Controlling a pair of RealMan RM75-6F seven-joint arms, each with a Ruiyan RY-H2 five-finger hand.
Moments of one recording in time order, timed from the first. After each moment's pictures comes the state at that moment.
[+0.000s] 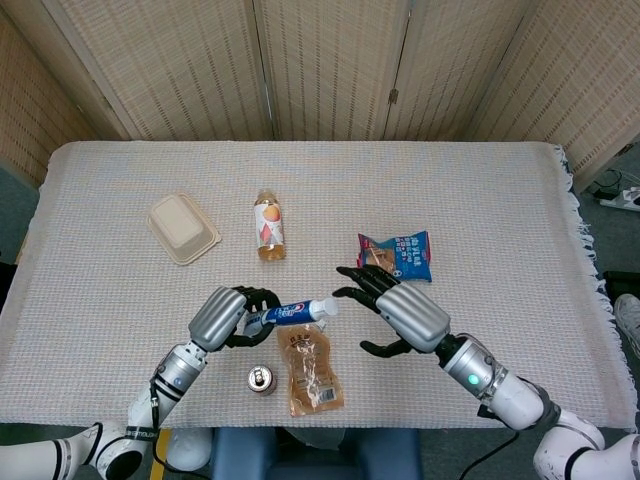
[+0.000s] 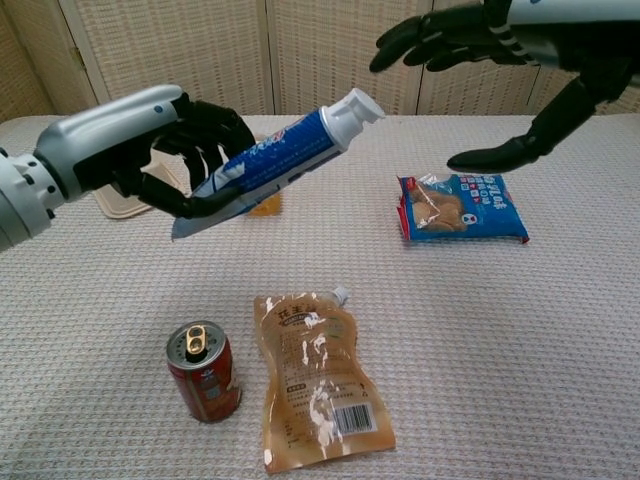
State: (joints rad) left arm -0.64 -1.51 -0.14 -1.65 1.48 1.16 -0.11; right arm 0.66 -1.04 0.15 -2.02 -1.52 0.96 0.20
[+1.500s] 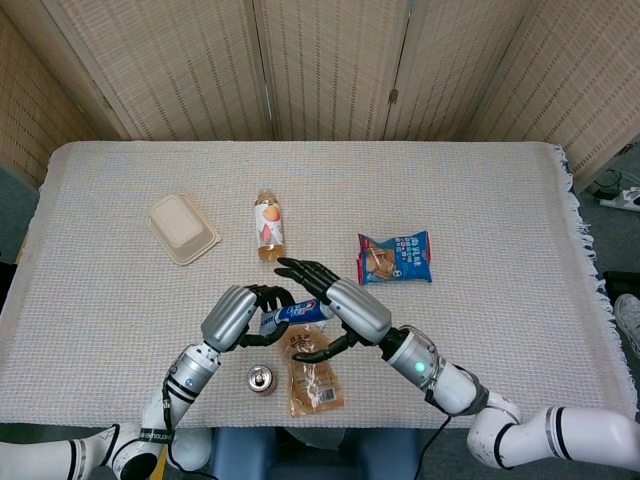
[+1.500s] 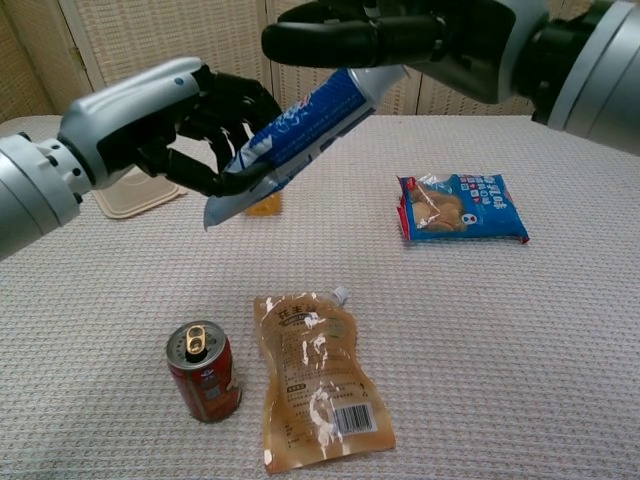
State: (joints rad) left arm -0.65 -1.56 -0.18 -1.69 1.46 1.18 -0.13; right arm 0.78 -1.38 0.21 -1.84 -1.53 1.03 0.44
